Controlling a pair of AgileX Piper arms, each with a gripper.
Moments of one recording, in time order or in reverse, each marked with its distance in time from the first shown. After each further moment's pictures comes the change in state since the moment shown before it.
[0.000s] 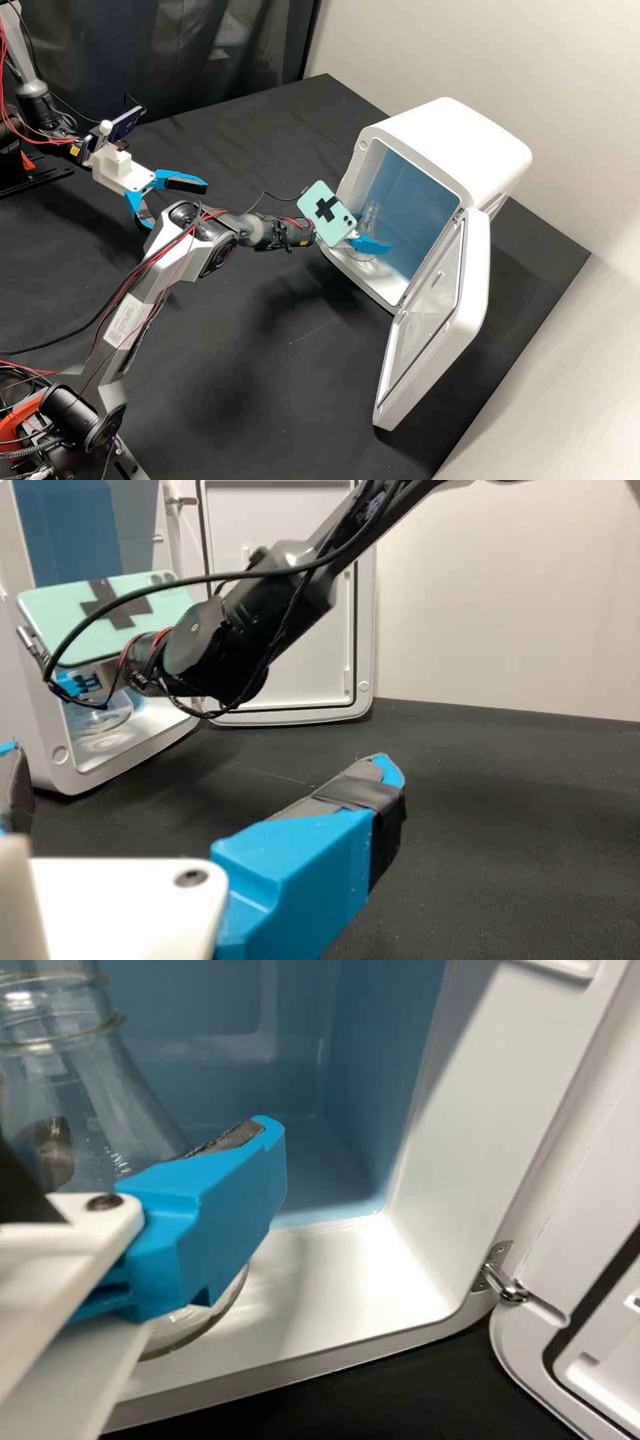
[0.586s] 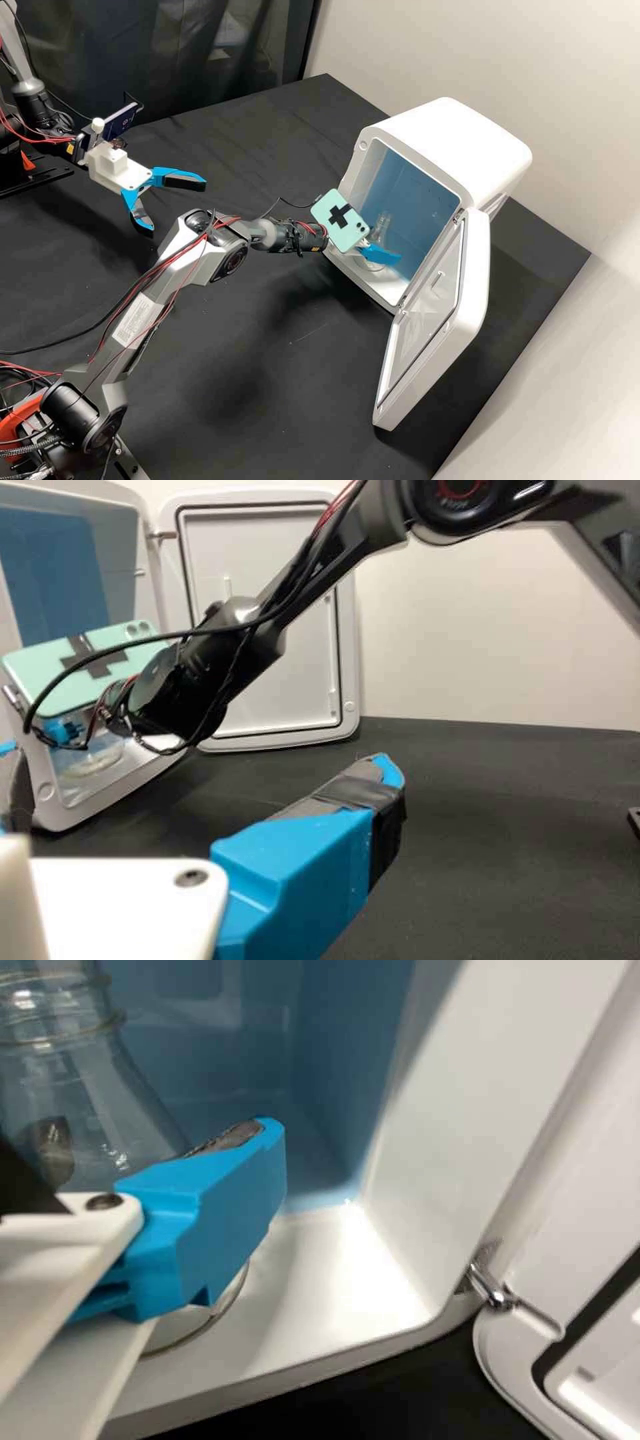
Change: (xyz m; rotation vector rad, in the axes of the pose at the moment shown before) left arm 0.001 0.007 0.012 0.047 -0.038 0.028; right arm 0.029 -0.003 0.013 -0.014 -0.074 -0.005
